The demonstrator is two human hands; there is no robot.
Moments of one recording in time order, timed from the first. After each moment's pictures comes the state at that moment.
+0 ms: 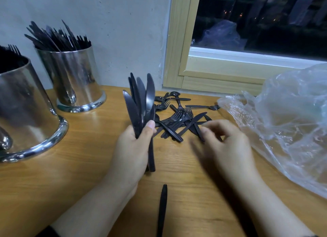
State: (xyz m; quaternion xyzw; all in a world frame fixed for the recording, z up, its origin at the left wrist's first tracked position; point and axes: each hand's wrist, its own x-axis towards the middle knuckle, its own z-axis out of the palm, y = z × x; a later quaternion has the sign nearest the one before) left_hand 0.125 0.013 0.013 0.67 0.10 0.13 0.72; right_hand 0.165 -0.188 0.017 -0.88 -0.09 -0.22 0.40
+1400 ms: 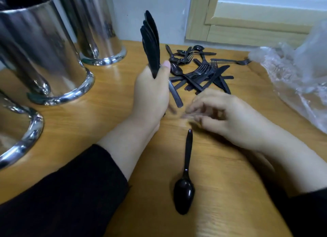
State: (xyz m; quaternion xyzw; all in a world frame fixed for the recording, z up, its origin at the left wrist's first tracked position) left_hand 0.132 0.026 0.013 0.69 0.12 0.20 0.69; right_hand 0.133 -0.163 0.023 -0.87 -0.37 0.04 0.33
